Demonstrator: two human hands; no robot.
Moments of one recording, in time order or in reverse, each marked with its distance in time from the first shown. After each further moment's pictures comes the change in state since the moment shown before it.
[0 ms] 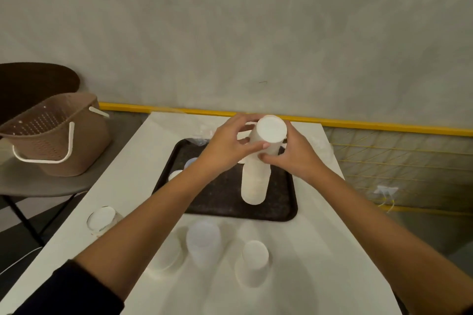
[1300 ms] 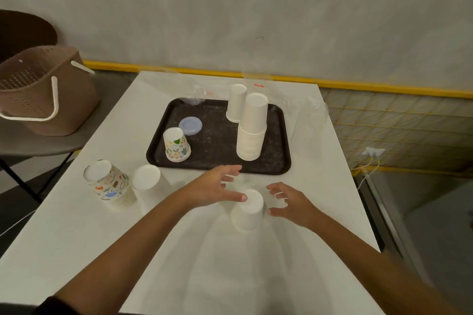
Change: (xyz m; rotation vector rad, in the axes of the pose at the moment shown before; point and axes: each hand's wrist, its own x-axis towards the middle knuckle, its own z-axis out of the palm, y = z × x) left_hand -0.115 -0.082 0.027 0.080 -0.434 -0.552; right_hand -0.138 0.115 0.062 -0.070 -0.420 0.447
